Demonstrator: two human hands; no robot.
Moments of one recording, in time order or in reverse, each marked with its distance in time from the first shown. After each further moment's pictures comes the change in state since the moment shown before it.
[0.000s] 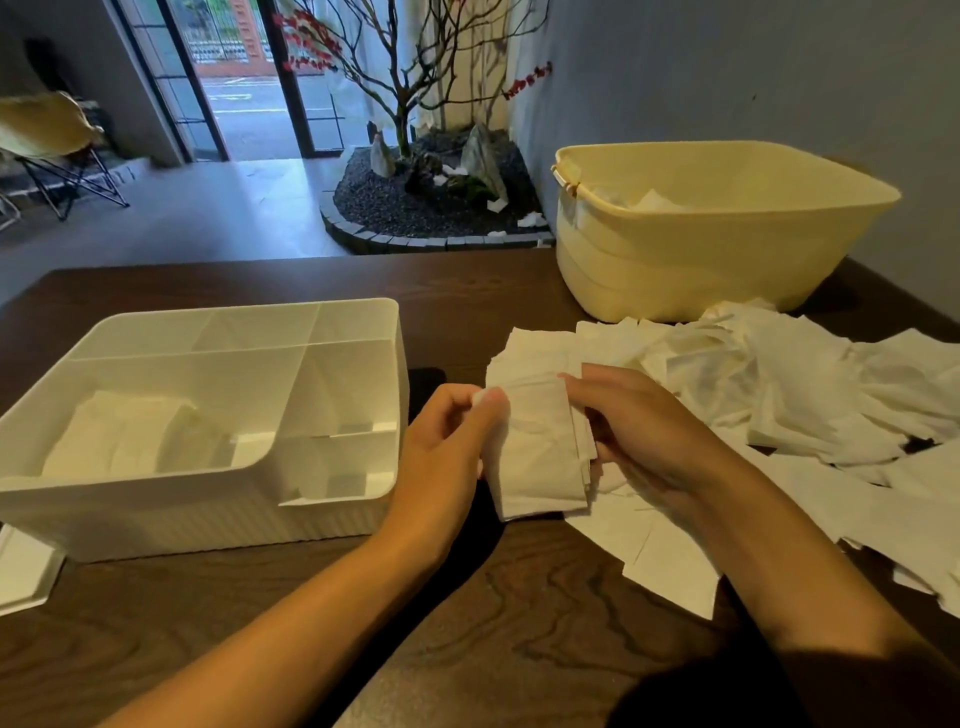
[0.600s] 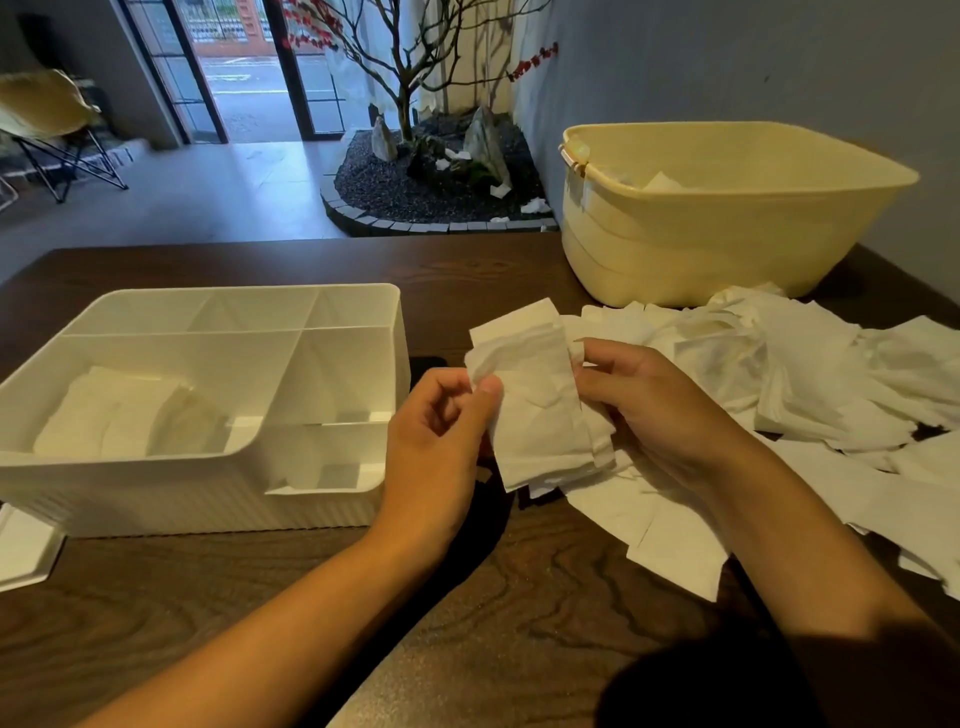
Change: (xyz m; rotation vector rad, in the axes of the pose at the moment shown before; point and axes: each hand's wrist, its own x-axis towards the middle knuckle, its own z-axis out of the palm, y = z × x) left_hand -0.013 0.001 -0.003 -0.036 0.100 0.133; right_hand -0.007 -0.001 -0.002 0.096 -0.037 -0.098
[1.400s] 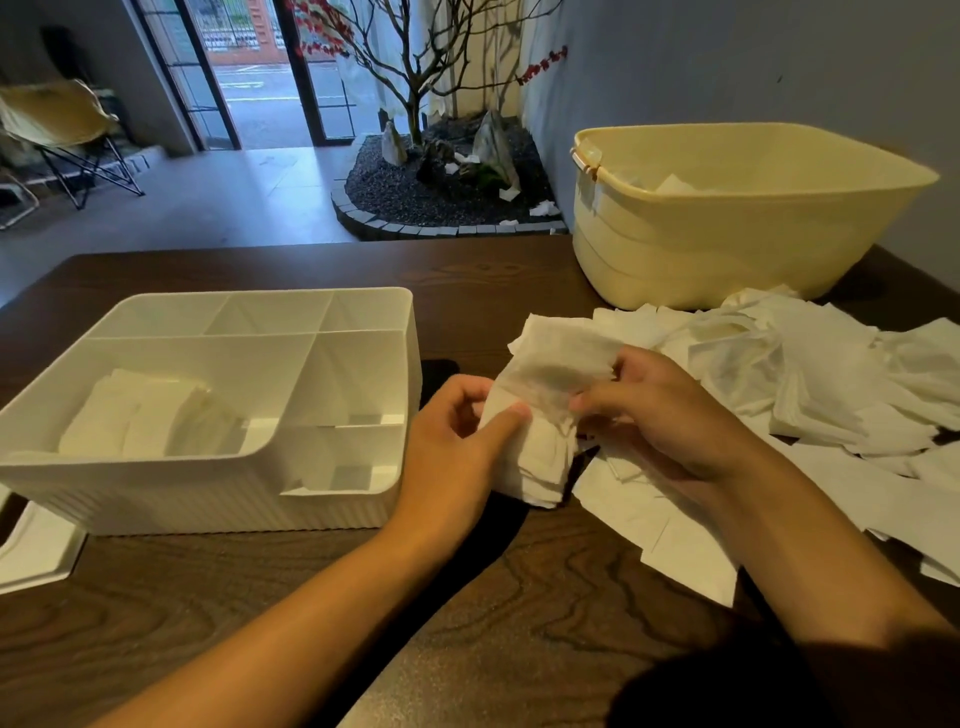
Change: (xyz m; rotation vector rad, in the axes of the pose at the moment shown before) left_hand 0.003 0.002 -0.005 0.206 -0.090 0.010; right_hand -0.001 -0.001 0.005 0.066 -0.041 0.004
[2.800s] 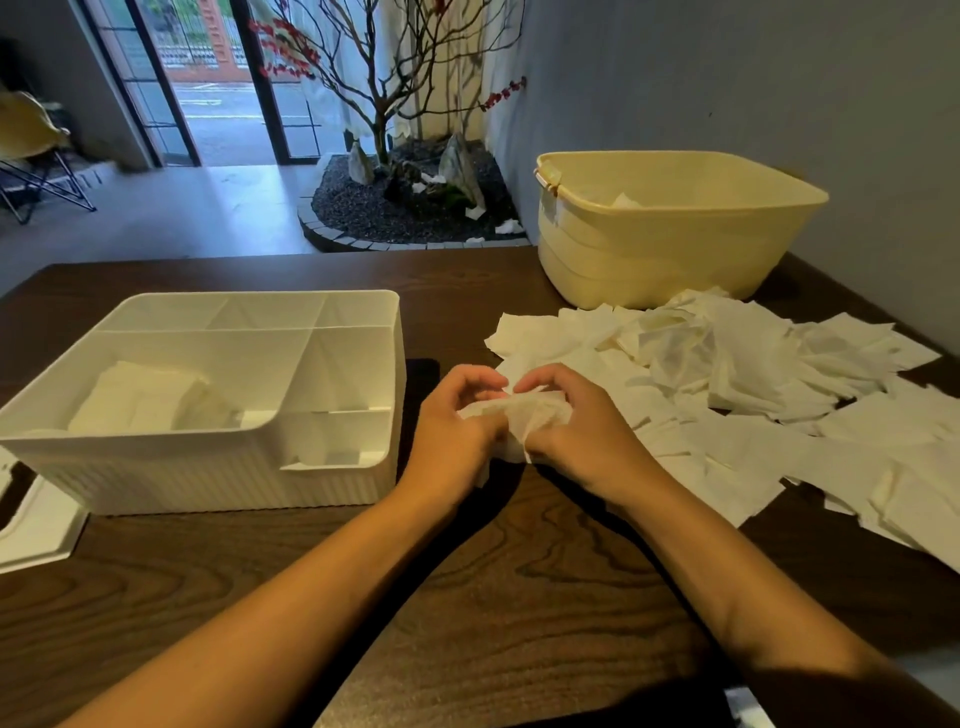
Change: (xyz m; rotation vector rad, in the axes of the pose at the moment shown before) left_hand -0.007 0.007 0.003 -0.054 -0.094 -0.010; right_hand -0.032 0.012 0.045 -0.368 0.234 -0.075
